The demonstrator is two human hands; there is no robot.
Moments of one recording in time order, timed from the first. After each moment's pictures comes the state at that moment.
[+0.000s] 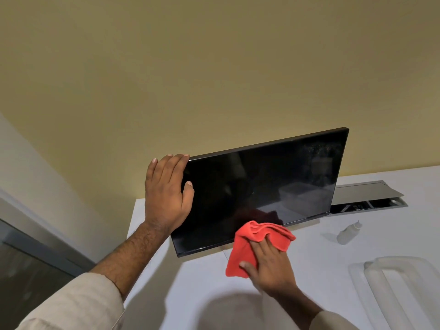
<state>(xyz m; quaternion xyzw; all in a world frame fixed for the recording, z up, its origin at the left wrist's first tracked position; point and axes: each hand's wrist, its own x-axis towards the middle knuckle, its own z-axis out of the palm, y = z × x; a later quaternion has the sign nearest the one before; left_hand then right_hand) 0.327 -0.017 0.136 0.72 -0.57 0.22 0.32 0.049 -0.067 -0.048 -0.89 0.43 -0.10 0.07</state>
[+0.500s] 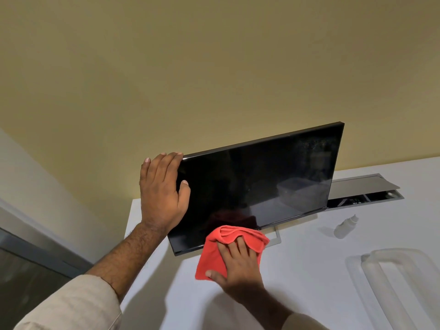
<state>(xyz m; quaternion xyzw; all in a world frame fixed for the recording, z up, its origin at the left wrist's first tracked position) 0.323 -0.019 0.137 0.73 -0.57 0.22 0.32 0.108 -0.019 -0.034 -0.91 0.39 -0.10 0.10</state>
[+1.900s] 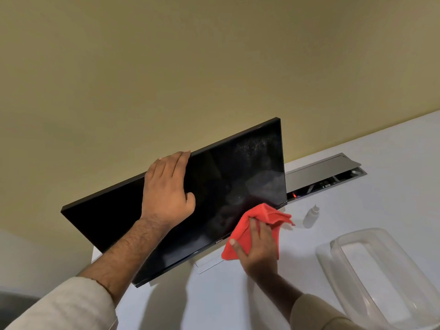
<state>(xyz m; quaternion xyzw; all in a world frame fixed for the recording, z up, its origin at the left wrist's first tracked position) 0.225 -0.119 0.164 0.70 -0.68 0.18 0.15 0.006 -0.116 -0.053 -0.74 0.56 -0.35 0.14</state>
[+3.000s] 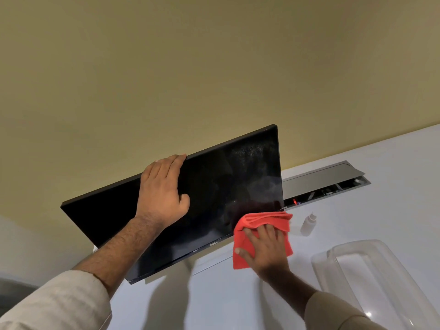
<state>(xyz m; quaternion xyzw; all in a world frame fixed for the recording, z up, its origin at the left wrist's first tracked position) 0.220 -0.119 0.168 0.72 -0.66 0.16 0.15 -0.038 -0.141 -0.033 -0.85 0.48 -0.20 0.05</state>
